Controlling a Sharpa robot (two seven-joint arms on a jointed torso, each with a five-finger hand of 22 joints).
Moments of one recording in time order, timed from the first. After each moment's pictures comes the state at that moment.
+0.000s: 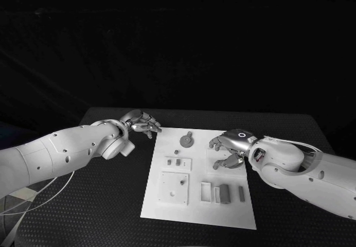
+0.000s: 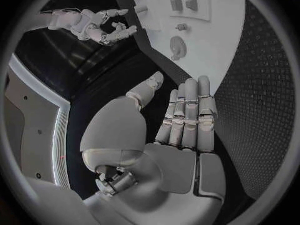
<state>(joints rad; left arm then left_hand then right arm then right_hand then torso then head) 1.20 -0.78 -0.10 1.21 -0.64 -0.25 0.09 1.10 -0.12 0.52 -0.27 0.05 0.85 0.19 0.26 0.49 1.12 0.12 0.07 0.33 0.98 0.02 0.97 0.43 0.02 1.10 -0.08 0.12 1.15 1.15 -0.77 -0.07 1.52 -1.80 -0.19 -0.11 1.08 -0.29 0.65 -0.16 0.05 0.77 0.12 0.14 0.55 1.08 0.14 0.07 0.25 1.25 0.02 1.27 0.81 0.18 1.23 -0.02 0.76 1.31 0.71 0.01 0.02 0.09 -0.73</state>
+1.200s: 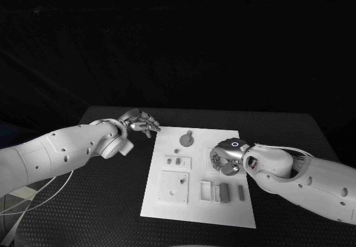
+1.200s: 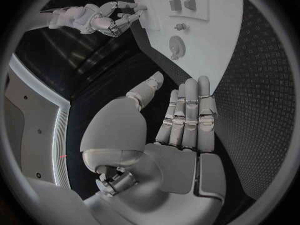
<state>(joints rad) 1.20 -0.79 -0.10 1.21 -0.63 -0.25 0.09 1.10 -0.12 0.51 -0.27 0.05 0.85 0.19 0.26 0.49 1.12 0.12 0.07 0.33 0.98 0.02 0.97 0.43 0.03 1.10 -0.08 0.12 1.15 1.12 -0.73 -0.11 1.48 -1.87 -0.12 -0.11 1.15 -0.13 0.67 -0.22 0.05 0.94 0.14 0.26 0.58 1.24 0.07 0.14 0.29 1.29 -0.04 1.28 0.80 0.18 1.25 -0.04 0.78 1.31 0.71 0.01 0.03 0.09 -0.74</state>
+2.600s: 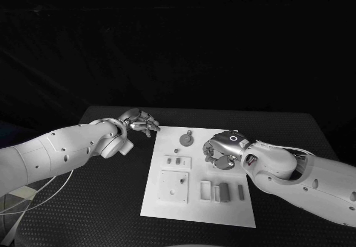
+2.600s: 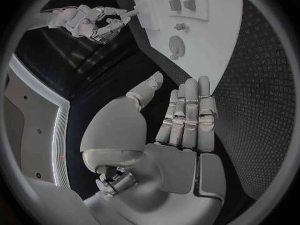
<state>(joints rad) 1.20 -0.79 -0.10 1.20 -0.63 -0.25 0.09 1.10 -0.12 0.51 -0.27 0.05 0.85 0.19 0.26 0.49 1.12 0.12 0.07 0.33 0.98 0.02 0.96 0.43 0.02 1.10 -0.08 0.12 1.15 1.11 -0.76 -0.06 1.60 -1.90 -0.24 -0.15 1.17 -0.05 0.69 -0.29 0.05 1.01 0.12 0.30 0.57 1.26 0.05 0.16 0.32 1.30 -0.06 1.28 0.80 0.18 1.26 -0.03 0.80 1.31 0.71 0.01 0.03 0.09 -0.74</state>
